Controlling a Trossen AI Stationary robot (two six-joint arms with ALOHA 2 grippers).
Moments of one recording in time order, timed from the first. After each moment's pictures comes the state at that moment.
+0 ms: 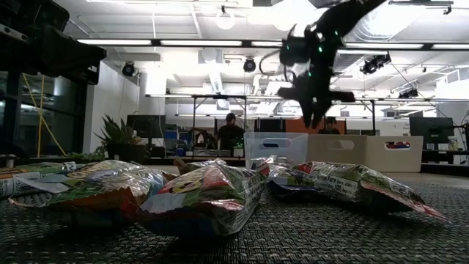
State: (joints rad) left arm -0.09 0.02 0.01 0.01 0.03 0.05; right arm -0.63 1.67 1.29 -0.81 0.26 0.64
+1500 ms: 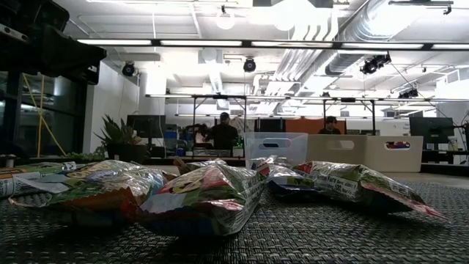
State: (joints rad) left arm -0.09 0.02 0.01 0.01 0.03 0.05; right arm 0.61 1.67 1.62 -0.73 0.35 1.21
